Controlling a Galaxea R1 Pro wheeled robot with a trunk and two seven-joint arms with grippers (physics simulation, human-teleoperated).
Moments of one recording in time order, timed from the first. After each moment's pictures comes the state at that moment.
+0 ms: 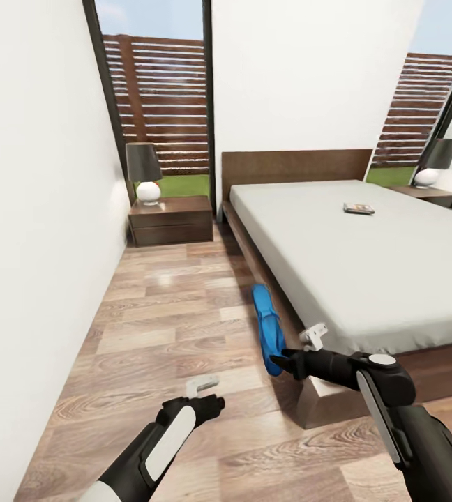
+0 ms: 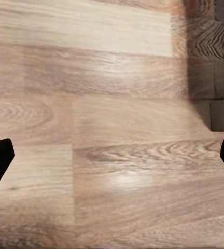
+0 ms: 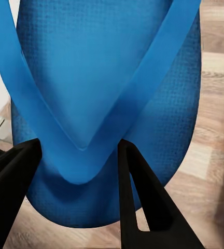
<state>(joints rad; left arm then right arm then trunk) -0.47 -0.11 -0.49 -0.96 0.86 0.50 0.53 -0.39 -0.14 0.04 -1.61 0.03 0.84 0.75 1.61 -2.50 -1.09</state>
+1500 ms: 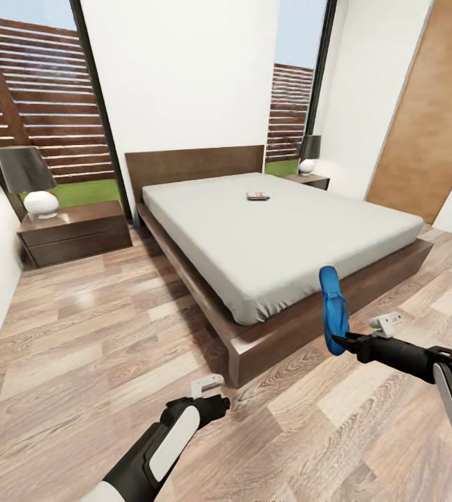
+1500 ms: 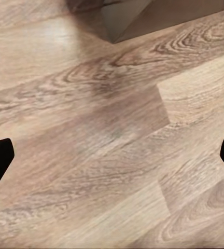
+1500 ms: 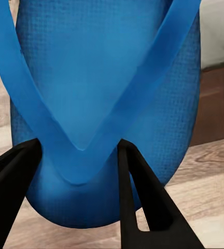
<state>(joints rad) -0.47 -0.12 -0.49 -0.96 0.86 0.50 0.51 -0.39 -0.30 -0.26 -1.61 0.03 0.82 0.81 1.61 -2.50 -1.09</state>
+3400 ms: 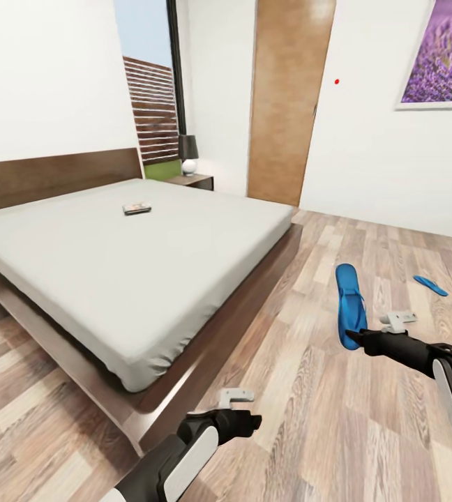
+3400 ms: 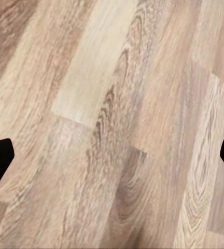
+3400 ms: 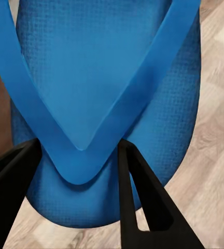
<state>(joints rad) -0.47 -0.13 -0.70 -0.96 0.80 0.50 0.30 -0.41 -0.29 -0.27 -1.61 0.03 0.87 0.59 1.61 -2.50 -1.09</state>
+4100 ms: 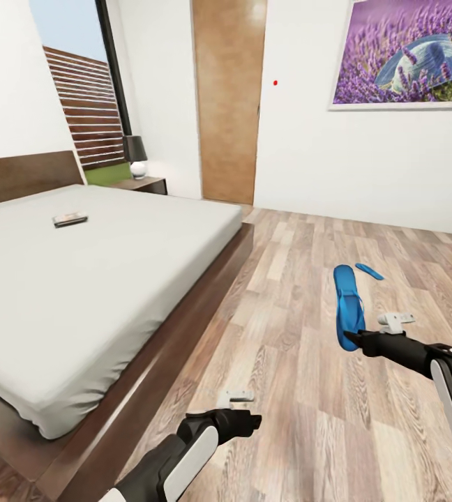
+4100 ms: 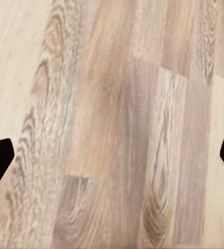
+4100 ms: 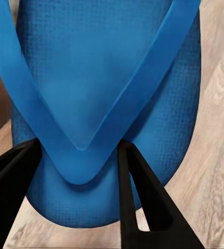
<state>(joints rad) -0.47 -0.13 -0.69 -0.96 0.80 0.50 0.30 -0.41 -0.29 -0.26 -1.61 0.03 0.87 0.59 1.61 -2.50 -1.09</state>
